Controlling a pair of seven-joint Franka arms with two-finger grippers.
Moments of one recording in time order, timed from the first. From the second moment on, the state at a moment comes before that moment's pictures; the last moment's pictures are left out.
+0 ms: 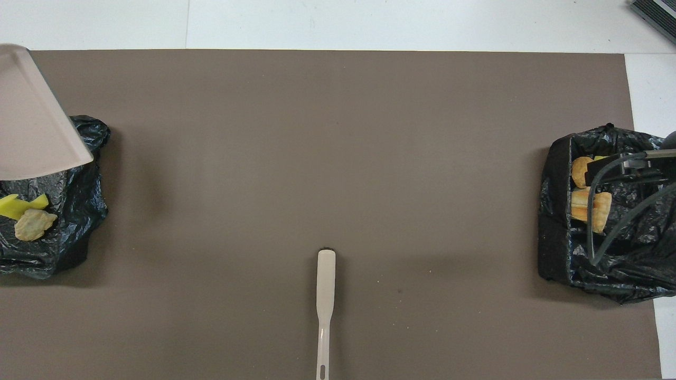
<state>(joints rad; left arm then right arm) 0.19 0.04 -0.05 -1.56 0.32 1.78 1.11 -0.06 -0.03 0.06 -1.58 -0.06 1.55 0.02</state>
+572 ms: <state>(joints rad) -0.20 0.03 -0.07 -1.63 0.13 1.75 0.13 -0.06 -0.06 0.06 -1.61 -0.02 1.55 0.02</state>
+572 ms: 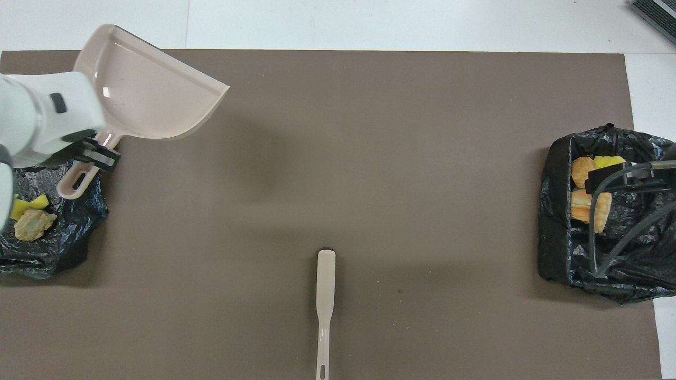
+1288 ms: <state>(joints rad) -0.52 0.29 -0.06 -1.70 0.02 2.18 -0.50 -0.08 -0.06 0.05 -1.65 0.01 1.62 0.05</state>
